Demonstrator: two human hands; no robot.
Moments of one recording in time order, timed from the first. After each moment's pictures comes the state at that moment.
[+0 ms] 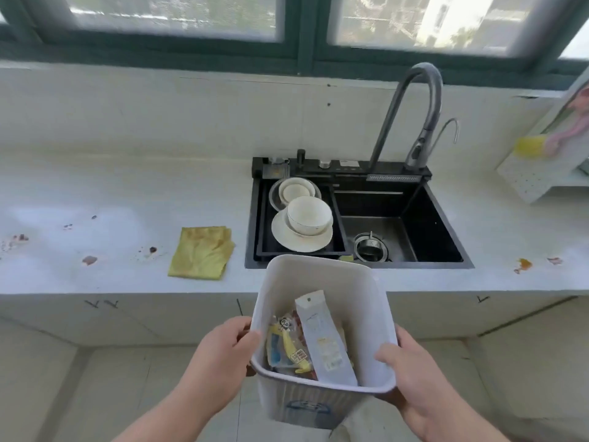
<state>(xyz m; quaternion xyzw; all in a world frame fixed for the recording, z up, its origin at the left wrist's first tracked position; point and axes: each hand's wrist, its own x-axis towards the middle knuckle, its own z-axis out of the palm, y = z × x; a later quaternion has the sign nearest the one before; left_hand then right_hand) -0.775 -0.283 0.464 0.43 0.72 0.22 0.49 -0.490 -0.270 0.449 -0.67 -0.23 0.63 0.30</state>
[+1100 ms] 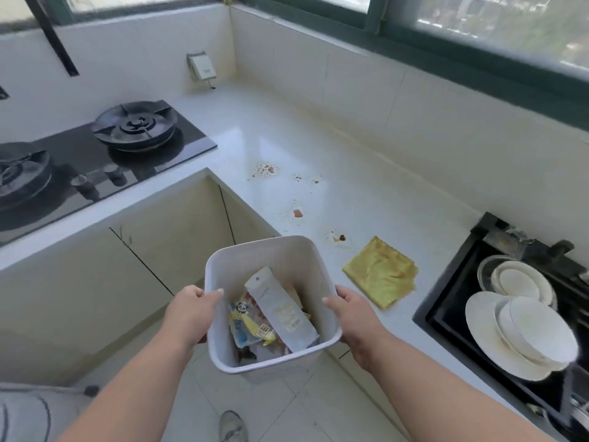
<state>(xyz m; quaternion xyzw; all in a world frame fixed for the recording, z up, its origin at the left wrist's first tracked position) -1.010 -0.403 0.414 -0.08 0.85 0.44 0.28 -0.840 -0.176 0.404 -0.43 -0.59 0.68 -0.01</state>
